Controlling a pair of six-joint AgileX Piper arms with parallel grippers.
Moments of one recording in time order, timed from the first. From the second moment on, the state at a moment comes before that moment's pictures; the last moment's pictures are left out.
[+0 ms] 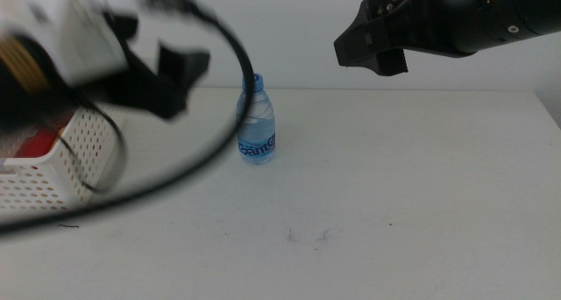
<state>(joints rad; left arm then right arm) -0.48 1.04 -0.89 0.01 0.25 0.13 0.65 1.36 -1.48 0.01 0.87 0.10</state>
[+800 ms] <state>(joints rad) -0.26 1.66 -0.57 0.46 -0.84 -0.32 0.65 1.36 -1.48 0.01 0.87 0.10</state>
